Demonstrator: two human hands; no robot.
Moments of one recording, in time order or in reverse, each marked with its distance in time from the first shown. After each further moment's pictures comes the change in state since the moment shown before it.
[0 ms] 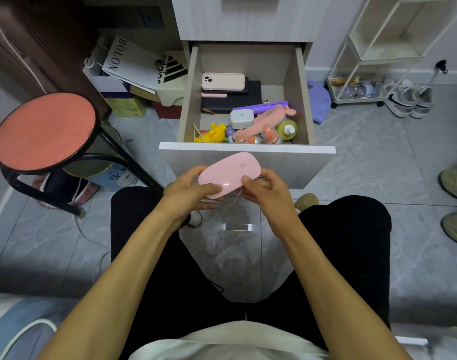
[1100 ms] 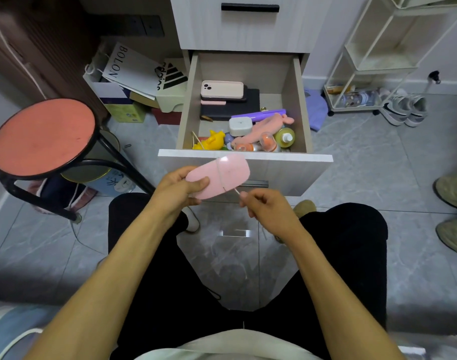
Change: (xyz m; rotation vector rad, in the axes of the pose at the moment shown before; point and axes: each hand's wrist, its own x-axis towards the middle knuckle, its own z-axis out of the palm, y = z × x) left_hand 0.015 0.007 -0.019 -0.045 0.066 0.069; right_hand -0.003 -0.006 -0.015 -0.534 -0.148 -0.120
